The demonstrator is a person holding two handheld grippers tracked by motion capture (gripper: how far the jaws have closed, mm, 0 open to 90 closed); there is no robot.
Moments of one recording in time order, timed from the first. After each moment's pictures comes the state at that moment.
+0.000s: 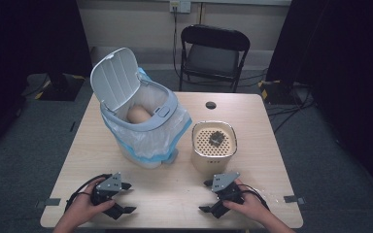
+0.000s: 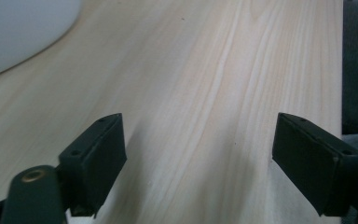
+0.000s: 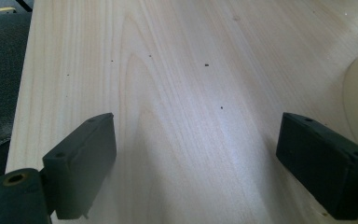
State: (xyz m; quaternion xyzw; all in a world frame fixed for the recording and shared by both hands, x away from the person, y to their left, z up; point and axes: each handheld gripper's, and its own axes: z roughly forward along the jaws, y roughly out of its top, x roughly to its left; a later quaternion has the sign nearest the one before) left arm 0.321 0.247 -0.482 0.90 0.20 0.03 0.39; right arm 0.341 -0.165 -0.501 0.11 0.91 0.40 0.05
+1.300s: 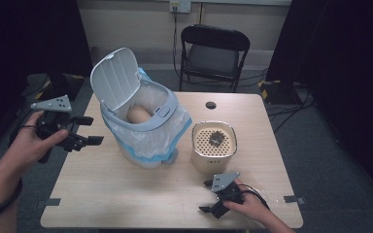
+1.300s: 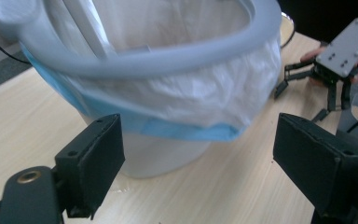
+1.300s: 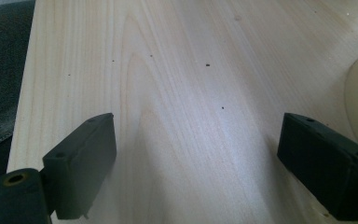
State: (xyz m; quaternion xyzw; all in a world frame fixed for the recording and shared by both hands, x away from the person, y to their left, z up) left arm 0.384 0.313 -0.270 0.85 0.29 0.11 0.44; right arm 0.341 -0.164 -0.501 0.11 0.91 0.40 0.05
